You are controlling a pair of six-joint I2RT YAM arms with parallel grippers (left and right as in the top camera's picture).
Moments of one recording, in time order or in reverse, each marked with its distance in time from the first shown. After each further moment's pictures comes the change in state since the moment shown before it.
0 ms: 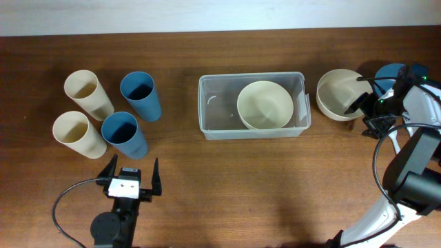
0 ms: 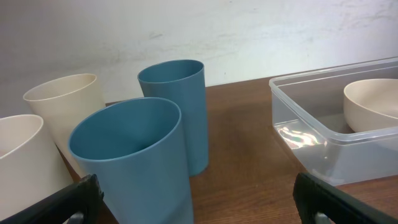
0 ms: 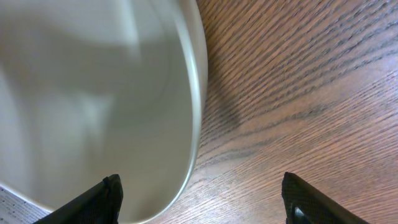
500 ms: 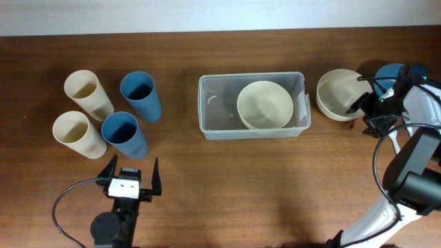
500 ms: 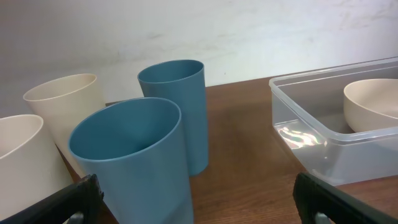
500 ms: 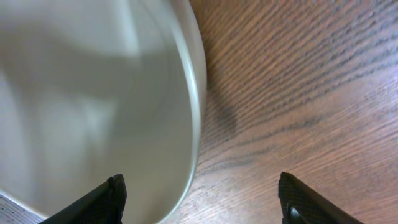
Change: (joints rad) left arm 0.000 0.000 0.000 0.000 0.000 0.000; right arm 0.000 0.000 0.000 0.020 0.013 0.000
